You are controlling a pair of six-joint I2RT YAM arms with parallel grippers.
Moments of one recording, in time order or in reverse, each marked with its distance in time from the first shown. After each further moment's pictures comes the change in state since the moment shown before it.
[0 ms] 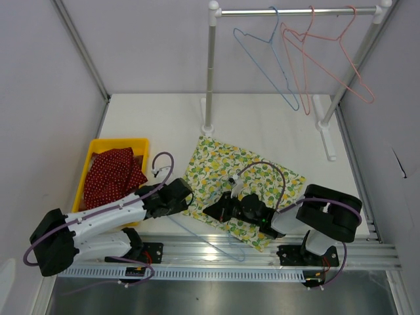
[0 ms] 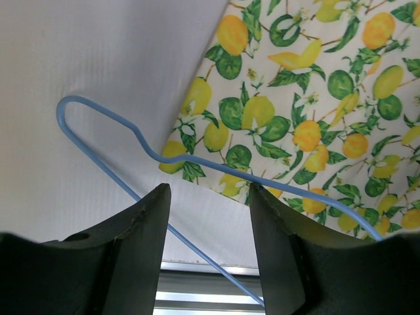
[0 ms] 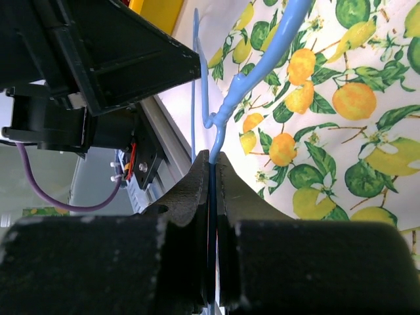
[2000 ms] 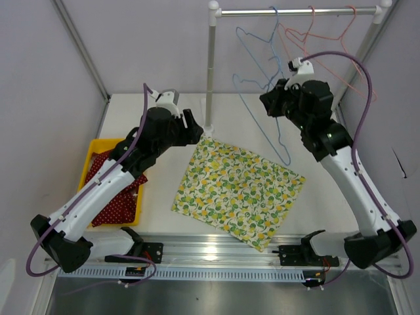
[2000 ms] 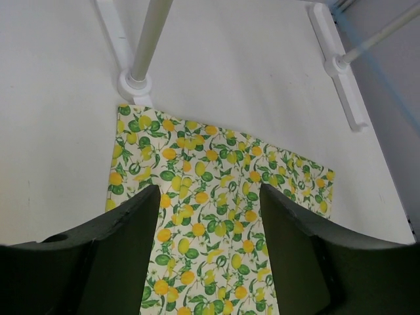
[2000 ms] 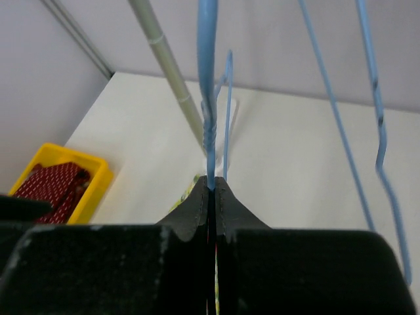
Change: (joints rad) left arm 0.289 0.123 0.685 0.224 0.254 0.621; right arm -0.696 -0.269 1.268 -1.433 -0.016 -0.695
